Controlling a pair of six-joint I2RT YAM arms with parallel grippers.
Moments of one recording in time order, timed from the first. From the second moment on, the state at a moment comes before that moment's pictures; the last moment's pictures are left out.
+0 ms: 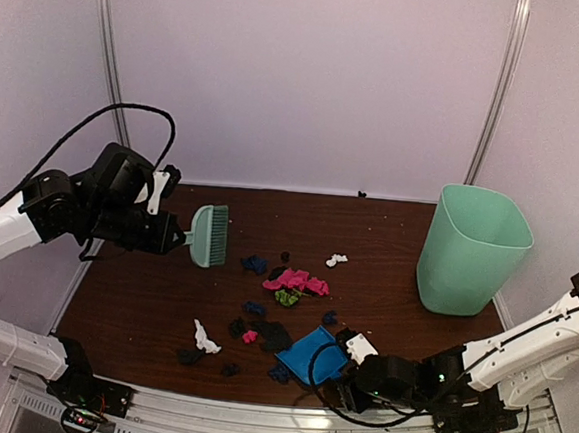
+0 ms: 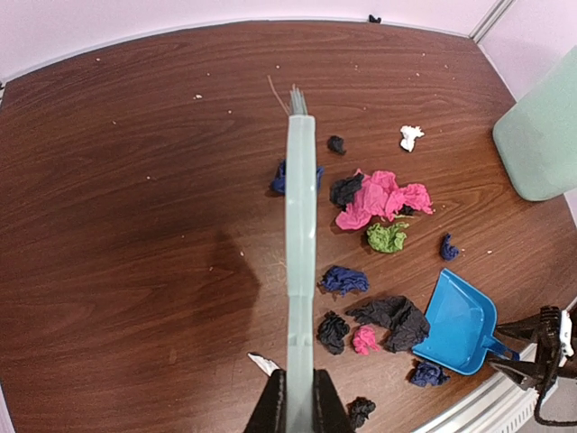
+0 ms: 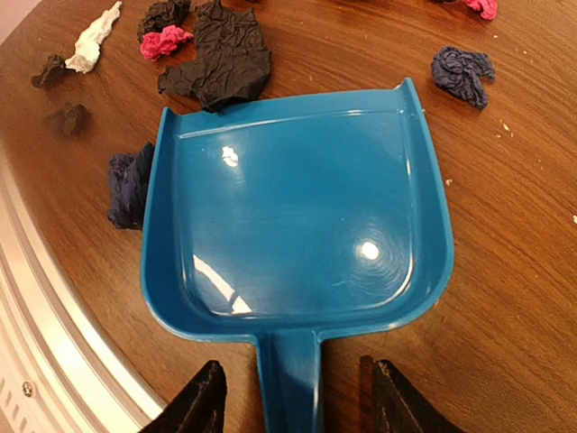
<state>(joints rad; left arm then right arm) -0.80 1.09 1.17 -0.86 -0.18 -0.50 1.46 1.37 0.48 -0.03 0.40 0.74</state>
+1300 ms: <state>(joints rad) -0.80 1.04 1.15 -0.89 -0.16 -0.48 1.49 1.16 0.54 -0.26 0.50 0.81</state>
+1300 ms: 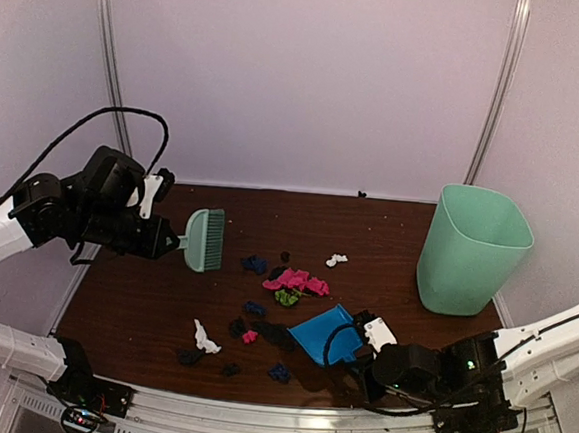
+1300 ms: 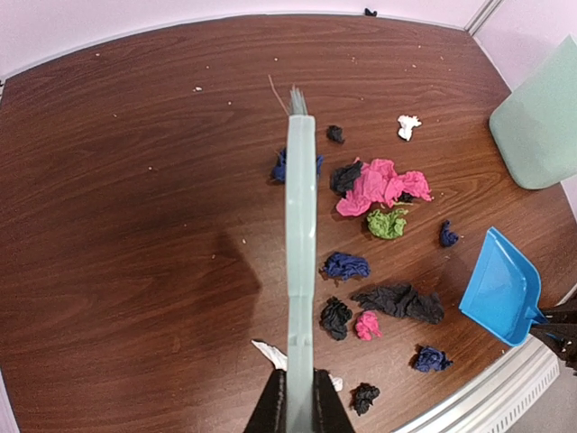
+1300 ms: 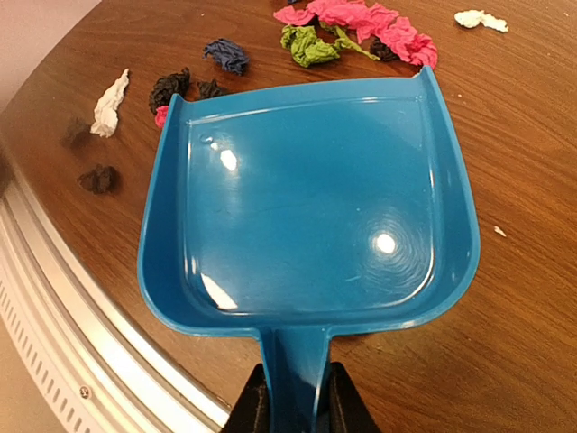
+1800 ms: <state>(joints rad) -0.80 1.12 1.13 -0.96 -0.16 -0.44 1.55 1.04 0.58 -0.62 0.38 0.91</state>
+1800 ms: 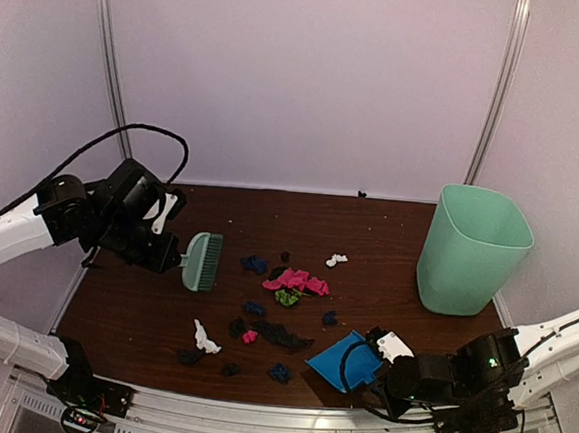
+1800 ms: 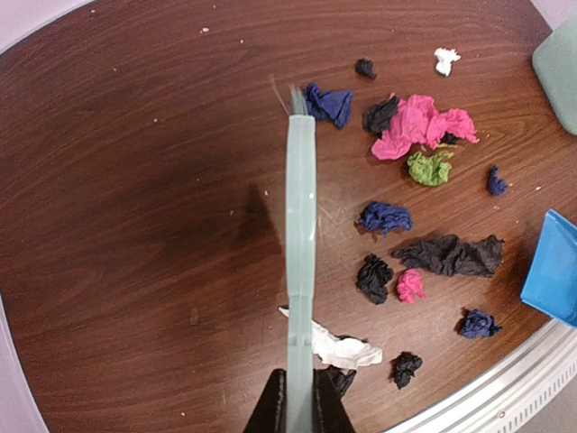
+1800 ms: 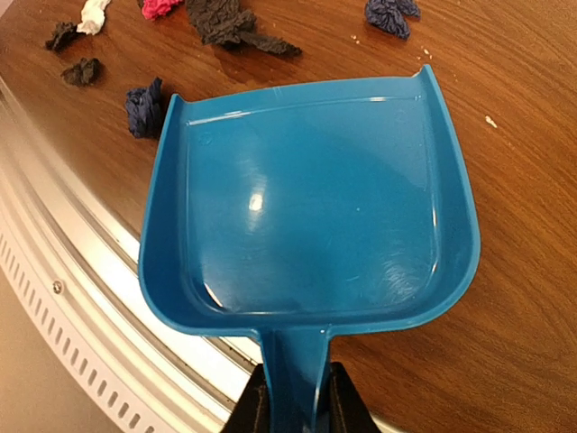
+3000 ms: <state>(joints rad) -0.80 1.49 1.19 -0.93 0.12 -0.28 1.32 1.46 0.74 -0.42 0.08 0.52</state>
